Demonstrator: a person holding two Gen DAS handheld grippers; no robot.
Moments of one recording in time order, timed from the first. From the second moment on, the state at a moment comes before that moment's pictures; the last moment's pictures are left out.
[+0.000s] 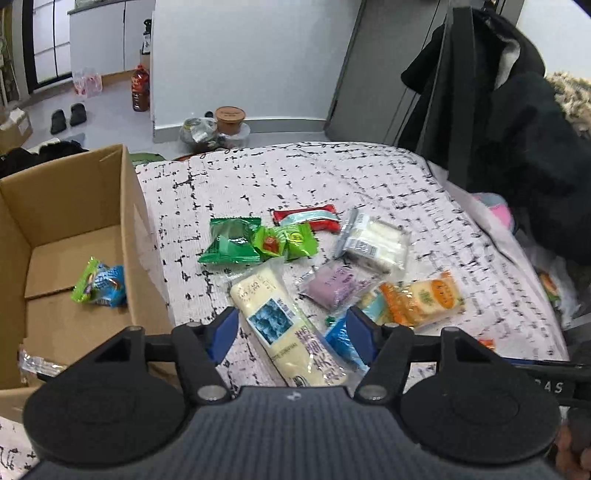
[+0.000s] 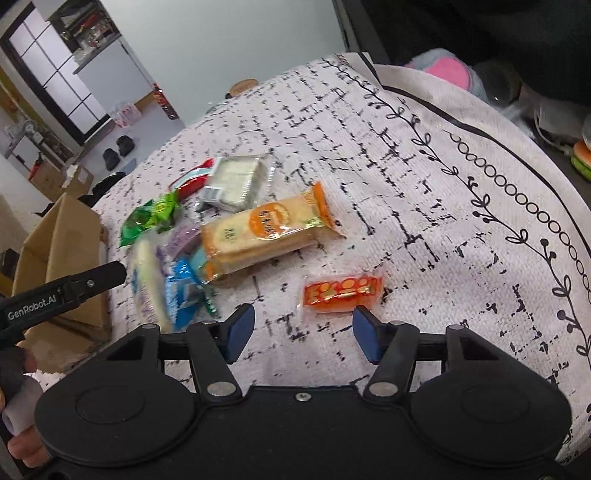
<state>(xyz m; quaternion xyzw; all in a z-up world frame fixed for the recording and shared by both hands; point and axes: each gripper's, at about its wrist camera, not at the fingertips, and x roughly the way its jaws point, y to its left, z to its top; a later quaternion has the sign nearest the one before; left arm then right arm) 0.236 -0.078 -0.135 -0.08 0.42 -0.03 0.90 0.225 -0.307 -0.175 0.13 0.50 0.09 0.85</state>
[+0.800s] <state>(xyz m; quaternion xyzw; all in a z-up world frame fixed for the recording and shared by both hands) 0.255 -0.081 -0.184 -0.11 0.49 -0.01 0.87 0.243 -0.304 -0.187 0.07 0.49 0.04 0.87</state>
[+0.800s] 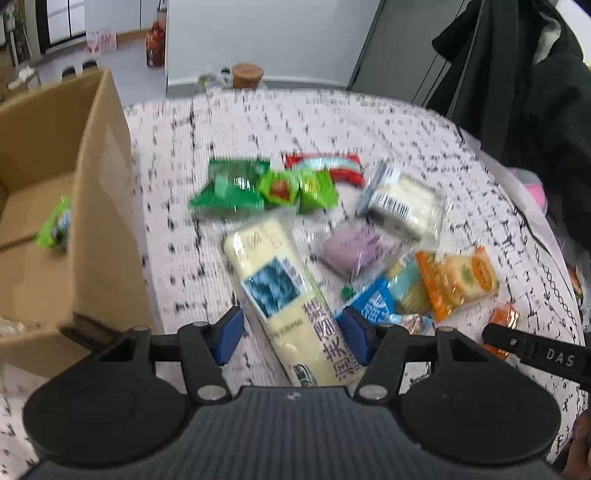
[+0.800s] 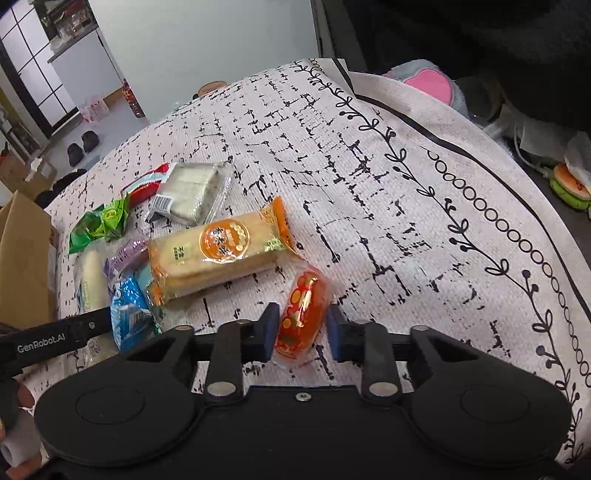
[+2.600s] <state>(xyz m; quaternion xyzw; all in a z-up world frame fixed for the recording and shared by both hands) 0.183 0.024 -0.093 -0.13 0.36 0.00 0.92 0.209 -0.156 -0.093 0.08 0.39 0.19 0.90</state>
